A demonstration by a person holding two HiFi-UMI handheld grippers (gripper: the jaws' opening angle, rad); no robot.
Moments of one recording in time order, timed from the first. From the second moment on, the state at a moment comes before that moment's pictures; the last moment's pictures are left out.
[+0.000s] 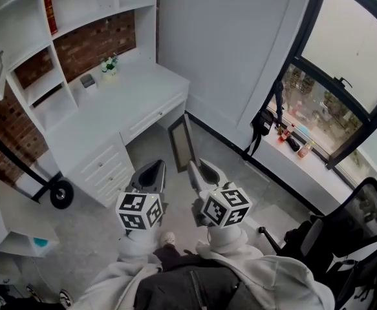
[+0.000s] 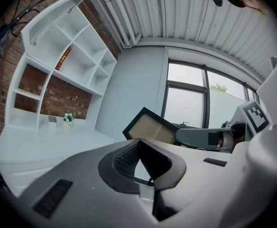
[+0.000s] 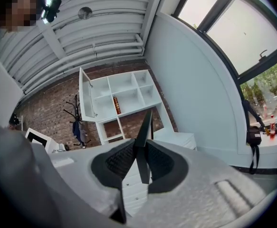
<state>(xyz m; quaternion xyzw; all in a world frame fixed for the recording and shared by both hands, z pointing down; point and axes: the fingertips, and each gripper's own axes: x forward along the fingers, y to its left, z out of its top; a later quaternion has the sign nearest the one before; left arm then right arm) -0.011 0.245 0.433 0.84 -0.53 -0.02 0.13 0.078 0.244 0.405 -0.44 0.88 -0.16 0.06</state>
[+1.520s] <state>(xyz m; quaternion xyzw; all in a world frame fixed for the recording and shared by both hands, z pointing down) -0.087 0.136 0.476 0.83 -0.54 -0.01 0.14 -0.003 0.133 0.446 -0.41 0.89 -0.20 0.04</state>
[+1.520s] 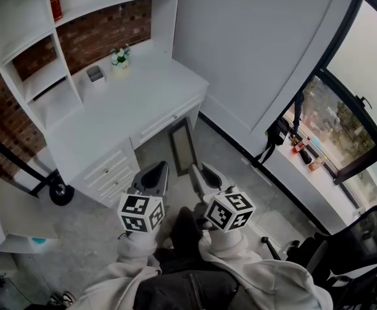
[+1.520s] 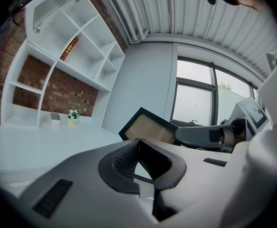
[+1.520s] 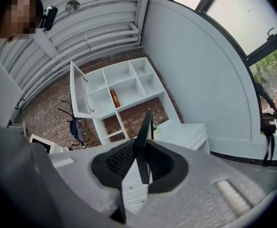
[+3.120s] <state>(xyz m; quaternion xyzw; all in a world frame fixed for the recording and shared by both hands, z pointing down) -0.088 -0.068 0.467 0.81 -0.57 0.00 0.13 0.012 -0.080 0.432 -0.41 0.89 -0.22 0.07</state>
